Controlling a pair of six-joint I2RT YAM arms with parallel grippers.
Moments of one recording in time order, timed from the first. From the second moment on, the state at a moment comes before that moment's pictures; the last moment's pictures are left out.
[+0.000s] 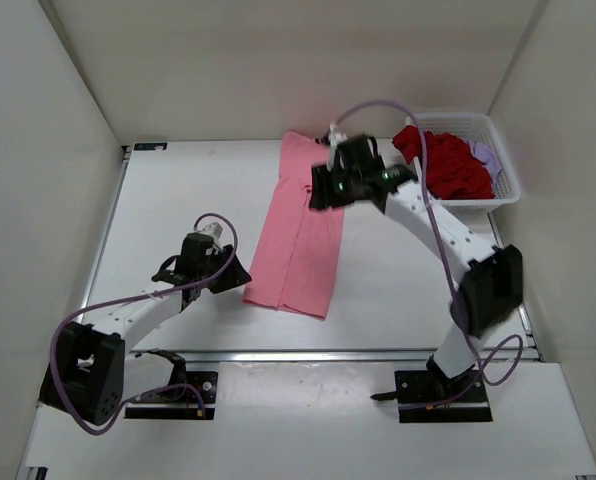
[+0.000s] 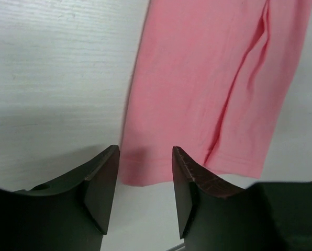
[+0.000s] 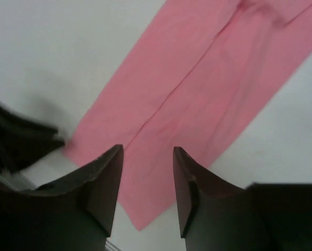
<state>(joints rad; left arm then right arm) -0.33 1.18 0.51 -0.14 0.19 -0.60 0.49 1.82 1.84 -0.73 -0.14 0.24</state>
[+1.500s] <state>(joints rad) -0.58 1.05 0.37 -0.23 0.17 -0.67 0.51 1.05 0.29 -0.09 -0.46 0.69</state>
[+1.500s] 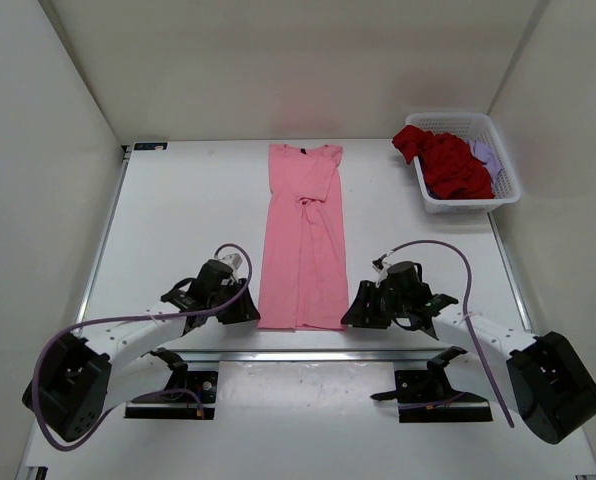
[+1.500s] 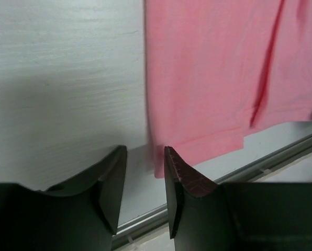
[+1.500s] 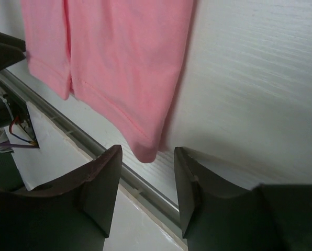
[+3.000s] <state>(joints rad) -0.37 1.72 1.22 -0.32 0.16 -0.55 0.25 1.86 1.30 -0.24 -0.46 0.38</state>
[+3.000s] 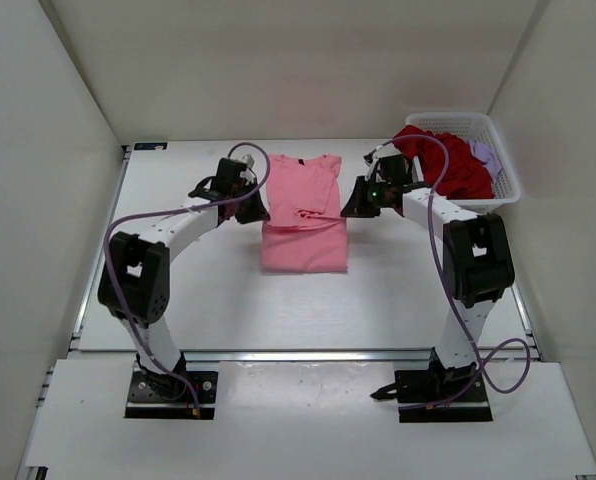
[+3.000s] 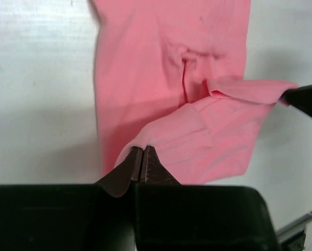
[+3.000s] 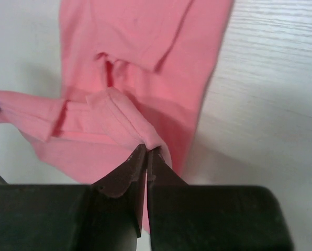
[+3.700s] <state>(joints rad) -0.29 1.95 1.32 -0.17 0.20 -0.58 0.19 2.04 1.45 -0.27 -0.49 0.36</state>
